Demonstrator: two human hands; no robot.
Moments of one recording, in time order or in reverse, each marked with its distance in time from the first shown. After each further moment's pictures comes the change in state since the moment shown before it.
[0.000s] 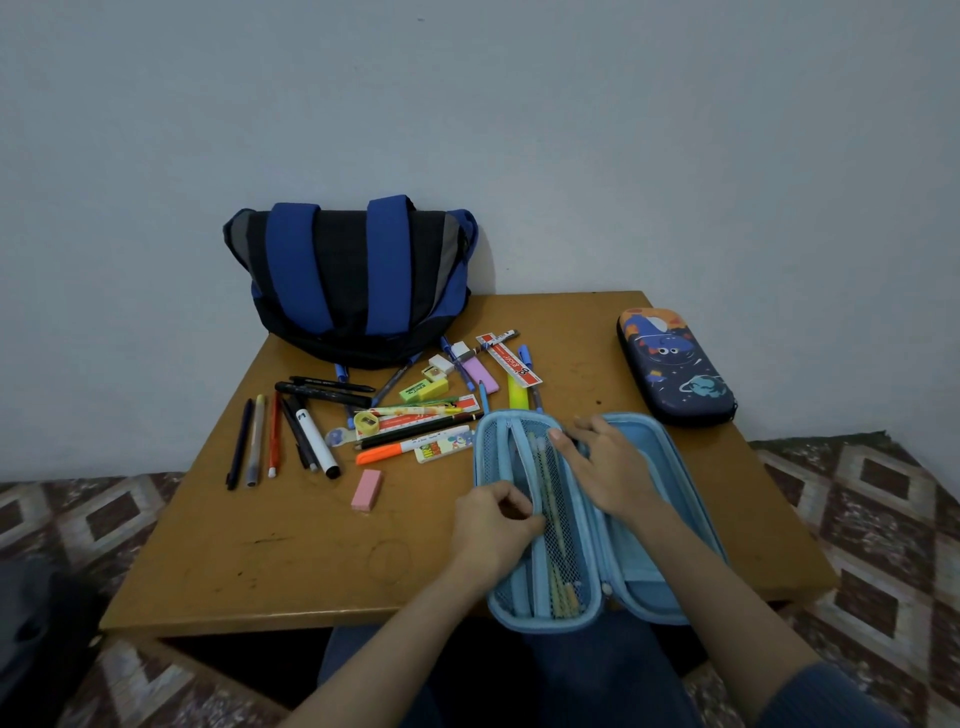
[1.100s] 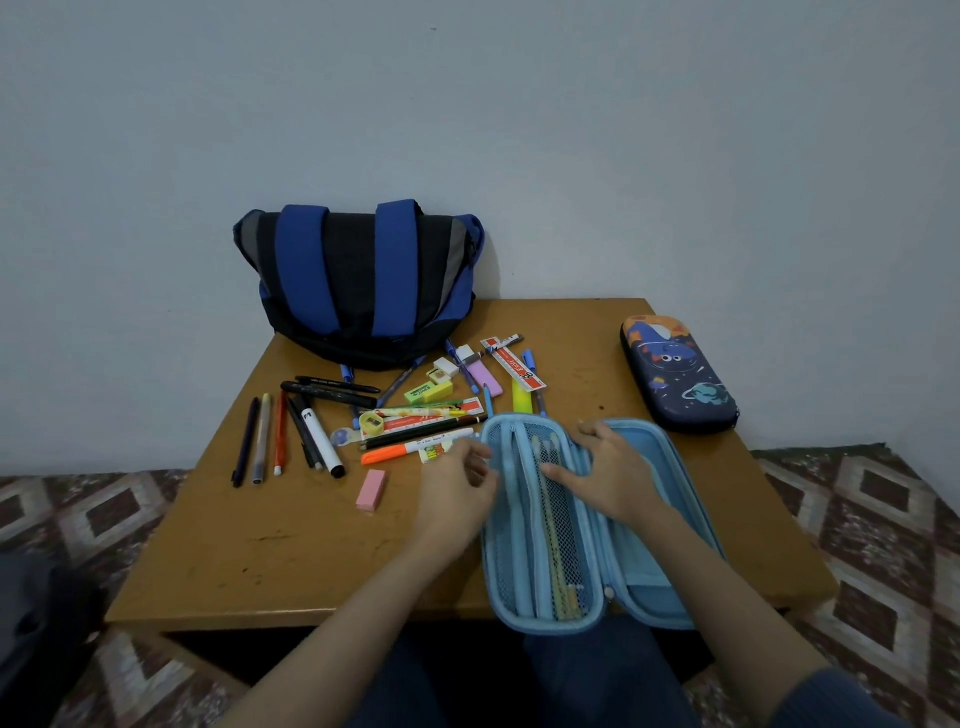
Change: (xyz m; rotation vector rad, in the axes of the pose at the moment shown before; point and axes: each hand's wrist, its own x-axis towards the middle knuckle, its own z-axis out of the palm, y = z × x) left_hand 0.018 -0.003 -0.035 0.100 0.176 0.136; right_hand -0.004 -0.004 -0.007 -0.038 -0.045 -0.022
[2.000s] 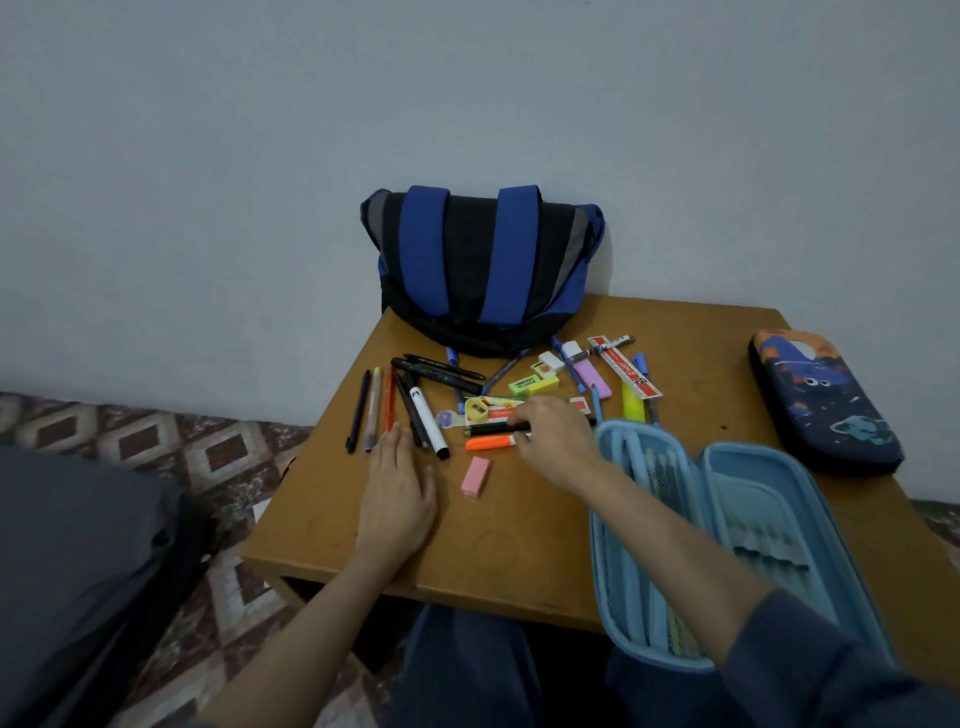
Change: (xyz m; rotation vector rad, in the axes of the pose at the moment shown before) left_hand -0.002 -0.130 -0.084 0.436 0.253 -0.142; right_hand 0.046 -0.153 0.051 -0.140 -0.038 -0.396
